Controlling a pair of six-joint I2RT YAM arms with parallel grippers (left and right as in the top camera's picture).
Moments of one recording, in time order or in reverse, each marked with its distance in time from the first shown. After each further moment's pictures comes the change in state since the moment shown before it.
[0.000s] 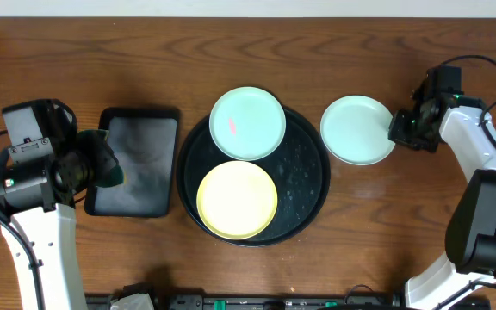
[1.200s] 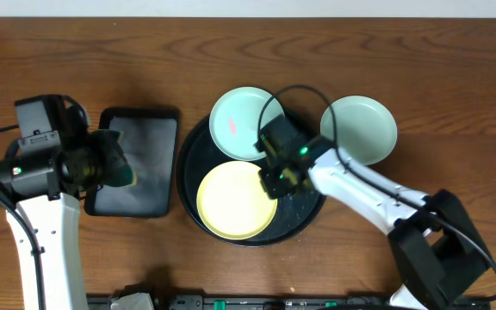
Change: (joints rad) left arm -0.045 0.040 0.000 -0.015 0.045 0.030; right arm 0.831 -0.057 -0.129 0.104 -0.073 0.029
